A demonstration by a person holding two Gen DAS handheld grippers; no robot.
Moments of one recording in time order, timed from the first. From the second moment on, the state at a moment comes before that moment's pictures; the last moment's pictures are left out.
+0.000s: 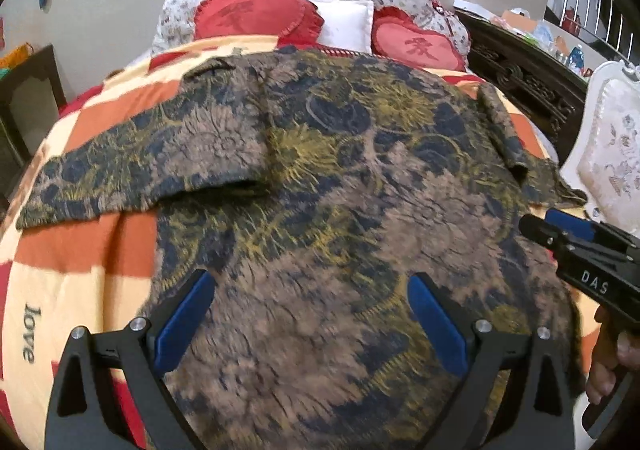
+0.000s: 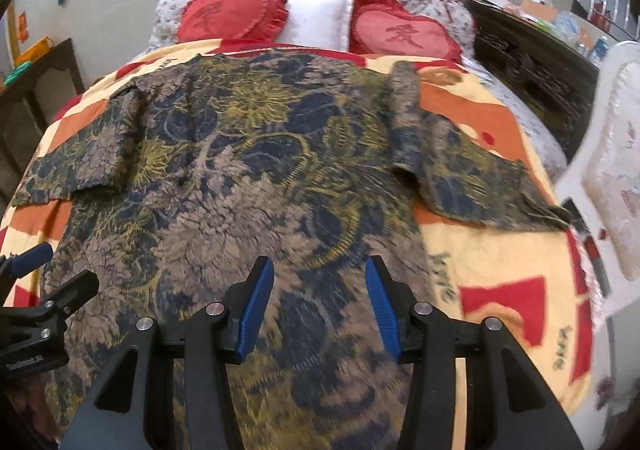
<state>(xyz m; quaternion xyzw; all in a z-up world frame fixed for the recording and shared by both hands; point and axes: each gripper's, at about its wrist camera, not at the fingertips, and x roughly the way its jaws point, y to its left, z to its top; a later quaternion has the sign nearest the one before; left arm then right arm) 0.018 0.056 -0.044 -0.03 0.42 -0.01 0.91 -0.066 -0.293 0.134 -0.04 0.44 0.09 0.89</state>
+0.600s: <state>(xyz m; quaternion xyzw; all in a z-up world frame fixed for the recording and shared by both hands) 0.026 0.103 -0.041 -0.04 0.41 -0.04 0.91 -0.046 -0.287 0.073 -0.03 0.45 0.10 0.89</state>
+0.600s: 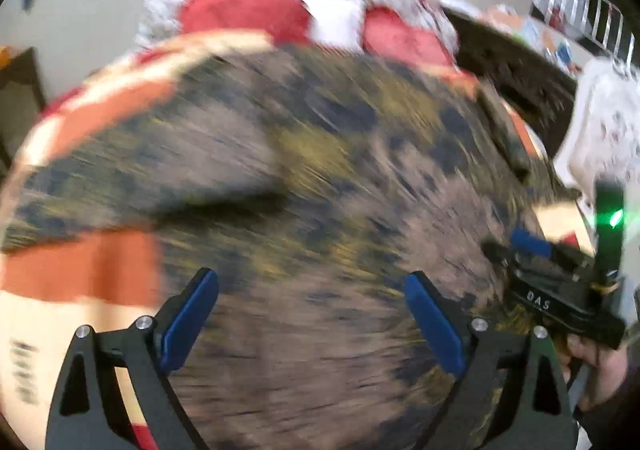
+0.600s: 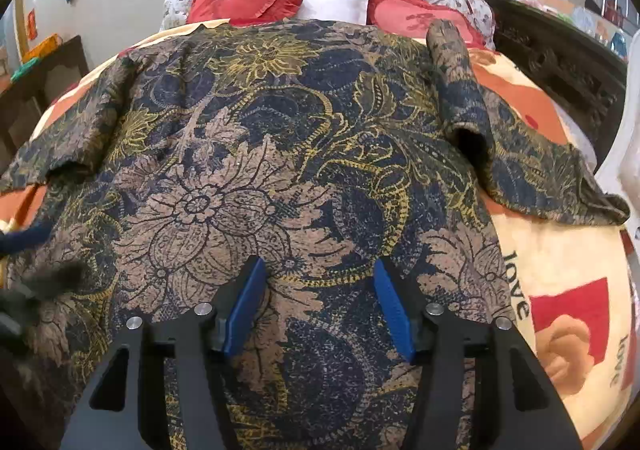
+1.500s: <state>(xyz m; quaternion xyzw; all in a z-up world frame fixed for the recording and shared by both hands) 0.060 0.426 -0.088 -0.53 0.35 0.04 0.77 -0.049 -0.283 0.072 -0.04 0.44 0.10 0.89</state>
